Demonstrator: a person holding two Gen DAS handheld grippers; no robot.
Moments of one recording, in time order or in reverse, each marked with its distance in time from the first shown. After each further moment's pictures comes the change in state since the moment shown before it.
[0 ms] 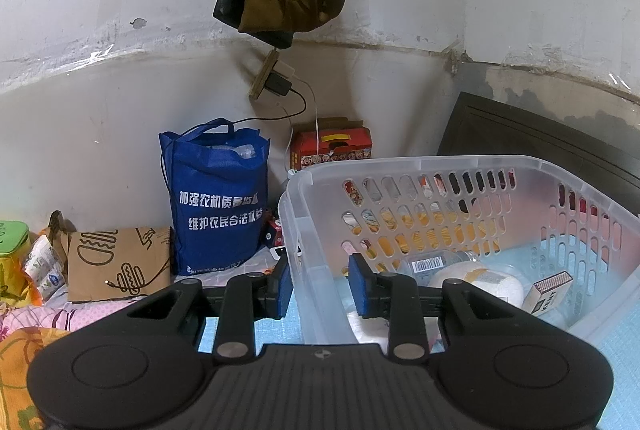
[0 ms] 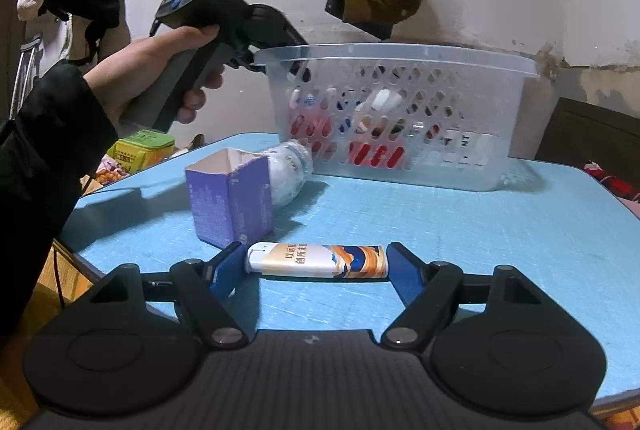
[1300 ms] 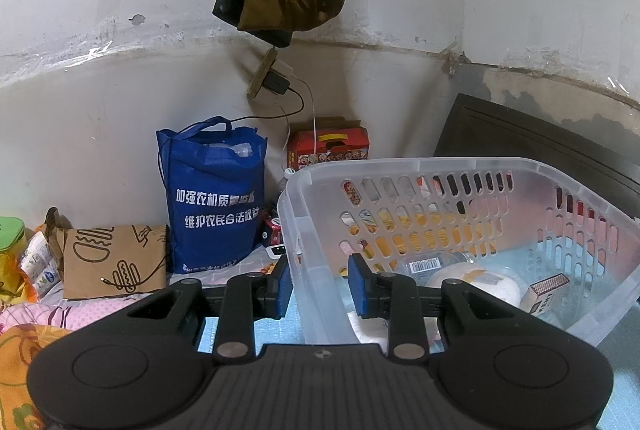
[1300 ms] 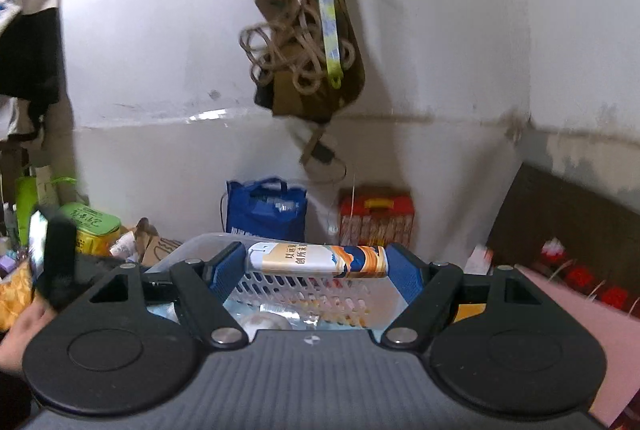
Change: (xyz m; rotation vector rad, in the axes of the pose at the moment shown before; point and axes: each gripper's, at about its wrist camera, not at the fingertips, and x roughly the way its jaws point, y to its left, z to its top) left arm 0.002 0.000 -0.001 -0.012 0.000 -0.012; right arm 0.039 -0.108 0.222 0.038 -0.050 -0.075
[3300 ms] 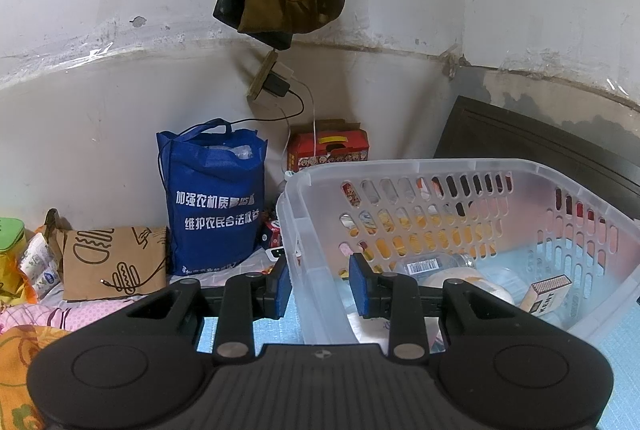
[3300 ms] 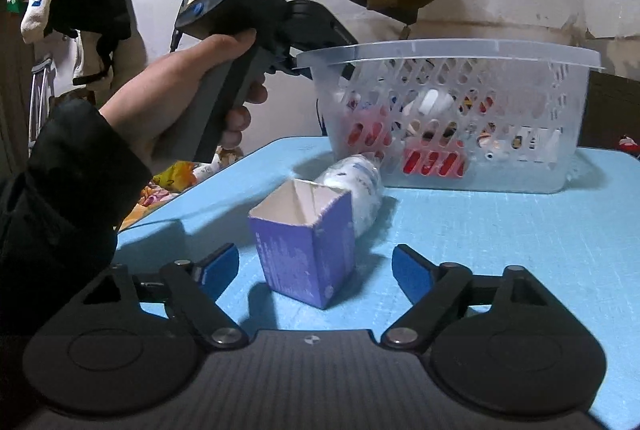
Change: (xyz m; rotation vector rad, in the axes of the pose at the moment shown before) left arm 0.000 0.004 0.000 -0.005 -0.008 -0.004; right arm -0.039 0.131 -0.200 0.044 0.093 0.181
